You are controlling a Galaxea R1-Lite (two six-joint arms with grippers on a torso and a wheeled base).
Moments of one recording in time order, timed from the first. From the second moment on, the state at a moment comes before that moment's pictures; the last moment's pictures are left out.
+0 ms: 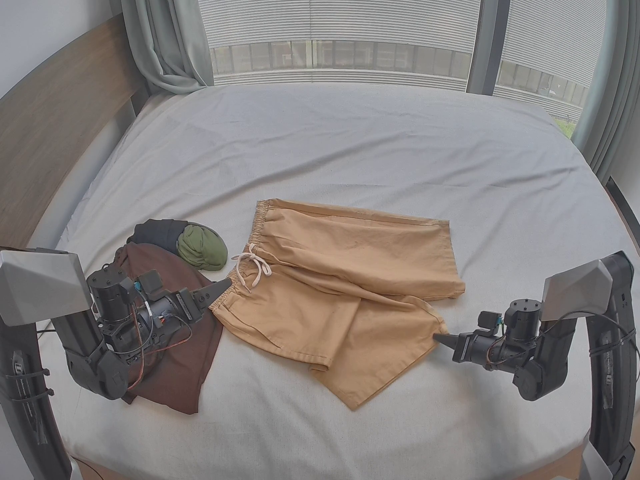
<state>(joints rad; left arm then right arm) -0.11 2.22 -0.49 -1.55 -0.43 -0.52 0.14 2.54 -0.56 -1.54 0.53 0.35</state>
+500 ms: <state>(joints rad) -0.11 2.22 -0.49 -1.55 -0.43 -0.52 0.06 2.48 -0.62 -1.48 0.53 0.35</state>
